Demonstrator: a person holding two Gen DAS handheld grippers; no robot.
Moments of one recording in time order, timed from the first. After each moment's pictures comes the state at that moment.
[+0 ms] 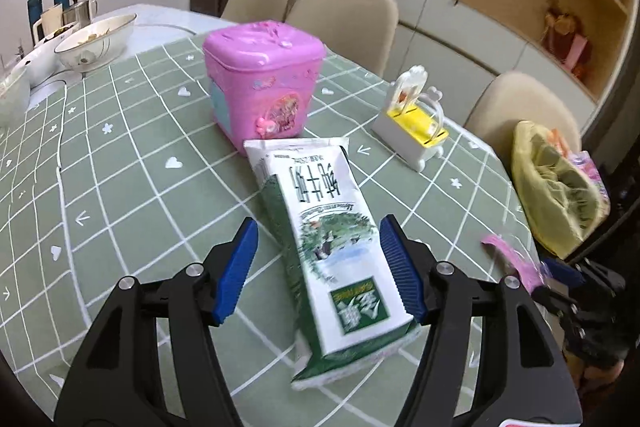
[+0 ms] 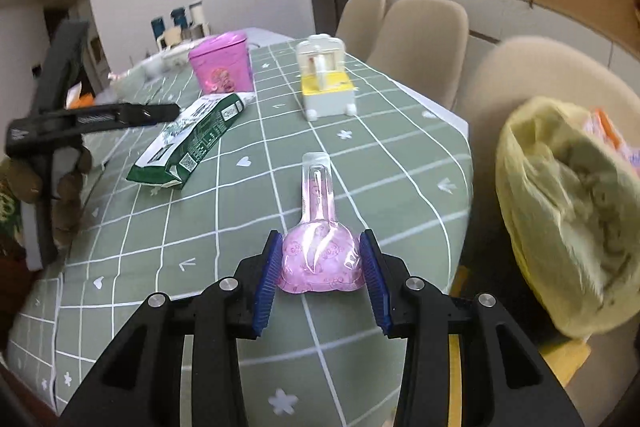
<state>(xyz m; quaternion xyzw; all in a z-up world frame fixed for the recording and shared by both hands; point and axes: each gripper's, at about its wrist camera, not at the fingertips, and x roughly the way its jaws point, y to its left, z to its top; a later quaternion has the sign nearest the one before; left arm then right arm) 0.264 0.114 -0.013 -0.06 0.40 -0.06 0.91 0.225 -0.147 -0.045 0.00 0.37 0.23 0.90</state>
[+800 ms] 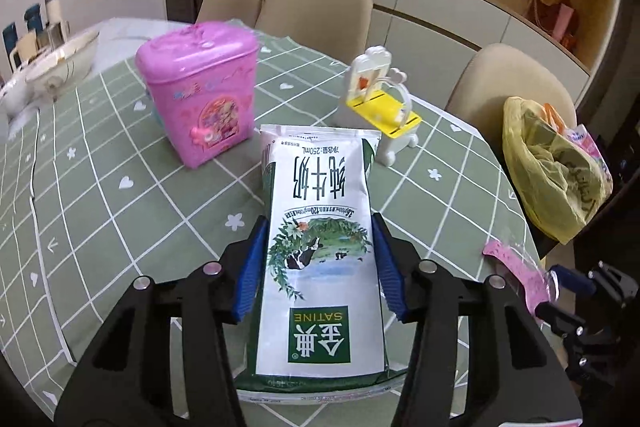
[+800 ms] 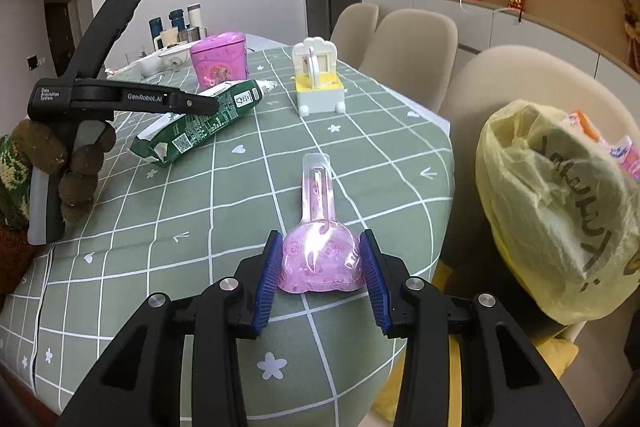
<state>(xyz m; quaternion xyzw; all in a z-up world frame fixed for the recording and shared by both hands) 0.271 0.077 -0.015 -0.02 0.40 -0.10 0.91 0.197 -0.148 -0.045 -0.04 0.34 0.21 0.92</state>
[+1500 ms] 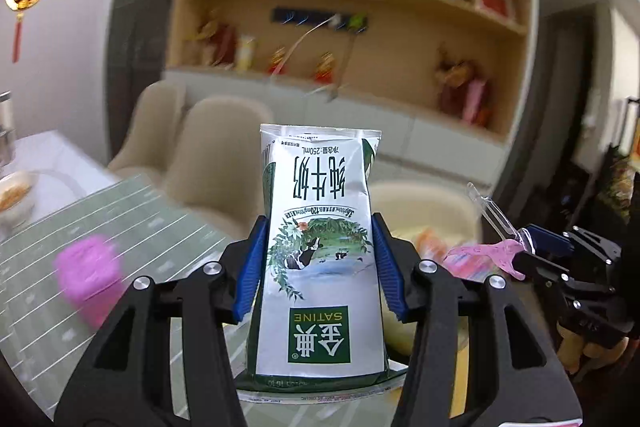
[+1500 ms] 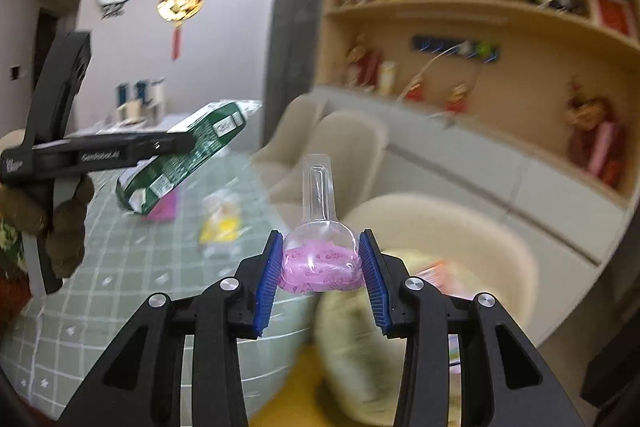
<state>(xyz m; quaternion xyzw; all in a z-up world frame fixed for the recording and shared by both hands) 0.276 -0.035 0.134 -0.05 0.20 -0.23 0.95 0.215 -0.266 0.110 -0.07 0.18 0.11 0.98</state>
